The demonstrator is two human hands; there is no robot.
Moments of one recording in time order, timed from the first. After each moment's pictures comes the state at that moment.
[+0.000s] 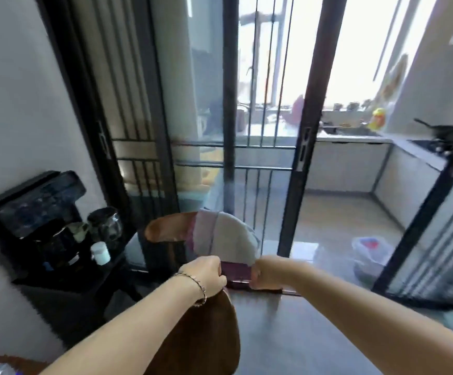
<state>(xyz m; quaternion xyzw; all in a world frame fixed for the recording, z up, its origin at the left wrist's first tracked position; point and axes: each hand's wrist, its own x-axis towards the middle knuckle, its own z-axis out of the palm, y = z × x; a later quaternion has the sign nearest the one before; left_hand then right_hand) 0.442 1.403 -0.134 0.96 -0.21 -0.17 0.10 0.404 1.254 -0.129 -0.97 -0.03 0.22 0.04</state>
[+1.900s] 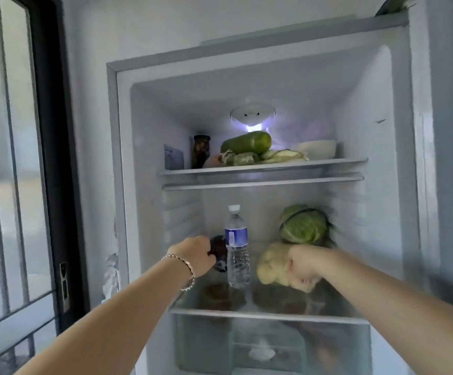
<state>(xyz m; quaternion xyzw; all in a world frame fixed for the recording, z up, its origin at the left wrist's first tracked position) -0.252 -0.067 0.093 0.54 -0.83 0.06 0.11 -0.469 -0.001 0.078 -0.59 0.81 -0.04 0.08</state>
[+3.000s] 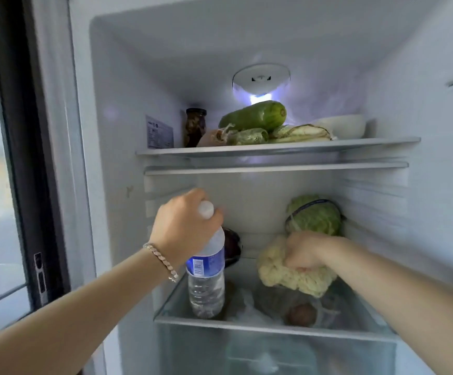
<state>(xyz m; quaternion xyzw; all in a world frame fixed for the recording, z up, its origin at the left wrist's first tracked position) -0.269 -0.085 0.123 0.43 -0.75 0.05 0.51 -0.483 -0.067 0.092 -0.62 0.79 0.00 0.05</state>
